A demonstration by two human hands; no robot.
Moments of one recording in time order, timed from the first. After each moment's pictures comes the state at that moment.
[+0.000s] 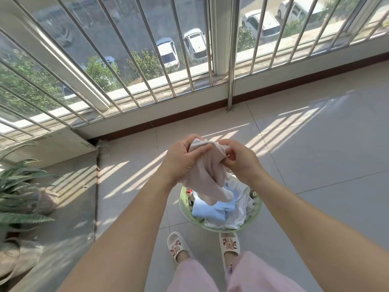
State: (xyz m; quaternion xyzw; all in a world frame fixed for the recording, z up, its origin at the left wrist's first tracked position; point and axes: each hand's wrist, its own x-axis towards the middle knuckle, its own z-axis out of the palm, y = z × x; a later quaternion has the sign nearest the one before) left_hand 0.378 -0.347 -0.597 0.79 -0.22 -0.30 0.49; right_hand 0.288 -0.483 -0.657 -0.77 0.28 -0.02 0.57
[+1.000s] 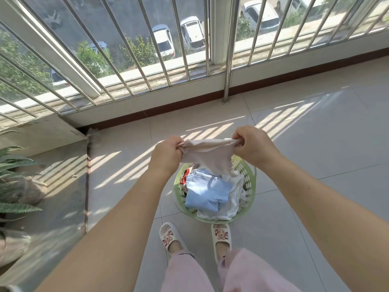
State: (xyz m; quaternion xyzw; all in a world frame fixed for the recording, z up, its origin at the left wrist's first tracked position) left_hand 0.391 -0.331 -0.639 0.92 -0.19 -0.22 0.27; right_hand 0.284 -0.517 -0.650 -0.91 0.25 0.01 0.33
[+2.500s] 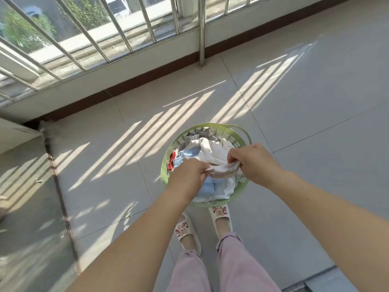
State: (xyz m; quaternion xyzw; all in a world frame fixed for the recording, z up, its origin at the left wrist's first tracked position) left_hand 0.362 -0.342 -0.767 0.84 -0.39 -0.37 0.13; right_hand 0.247 -0.499 -0.776 -0.92 0.23 0.17 0.25
